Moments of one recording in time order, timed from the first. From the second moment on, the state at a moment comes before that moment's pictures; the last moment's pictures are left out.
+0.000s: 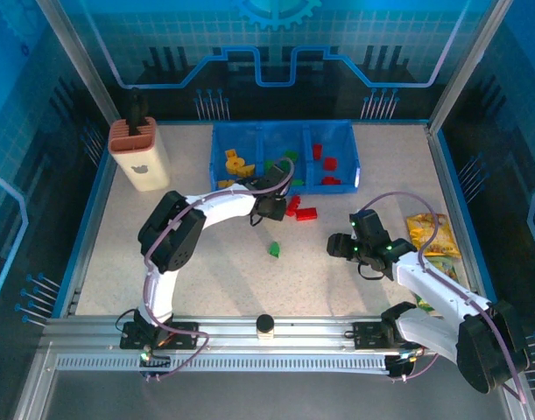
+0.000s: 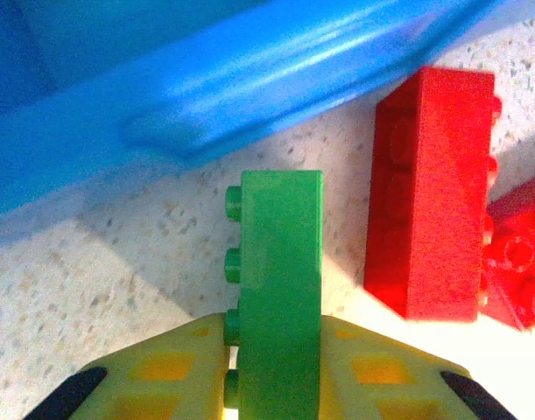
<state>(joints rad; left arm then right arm) -0.64 2.02 1.40 -0.47 -0.10 -0.33 0.41 1.03 0.51 -0.46 -0.02 0.58</state>
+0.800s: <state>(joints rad) -0.61 2.02 1.77 -0.57 -0.11 -0.32 0.41 0.97 0.51 -0.47 -0.03 0.58</state>
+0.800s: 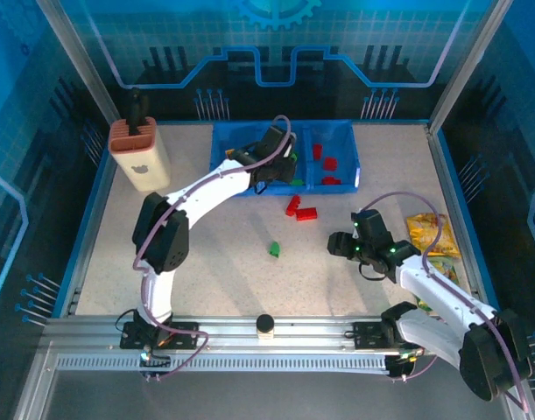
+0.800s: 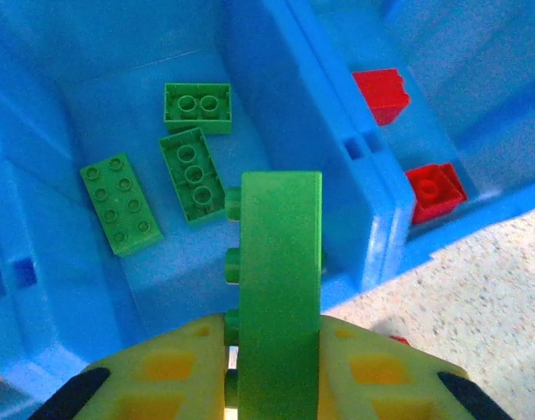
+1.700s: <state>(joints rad) -0.69 1.73 1.39 -0.62 -0.11 -0.36 0.41 1.02 0.49 -0.46 -0.04 0.60</state>
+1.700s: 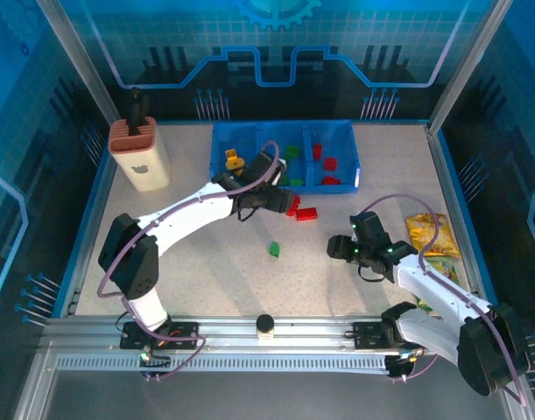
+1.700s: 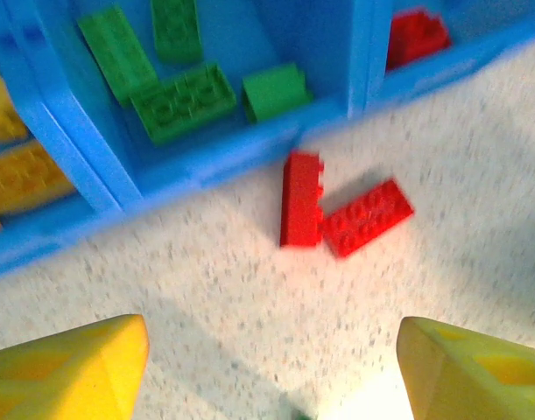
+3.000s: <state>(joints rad) -0.83 1.89 1.21 -0.67 -0.05 -0.54 0.46 1.09 0.49 -0.41 -0.04 0.61</state>
